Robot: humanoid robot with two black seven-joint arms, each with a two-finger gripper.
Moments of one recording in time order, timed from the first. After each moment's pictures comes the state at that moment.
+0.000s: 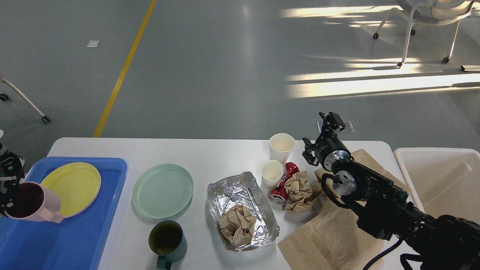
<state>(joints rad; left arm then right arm) -1.52 0.80 1.32 -0.76 0.18 -0.96 -0.12 0.73 -0.07 0.53 0.53 -0.01 -0.05 0.31</state>
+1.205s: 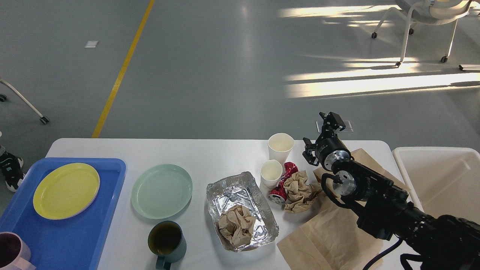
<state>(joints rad) -1.15 0.81 1.21 -0.56 0.18 -0.96 -0.12 0.73 -0.07 0.53 0.53 -0.01 -0.05 0.31</state>
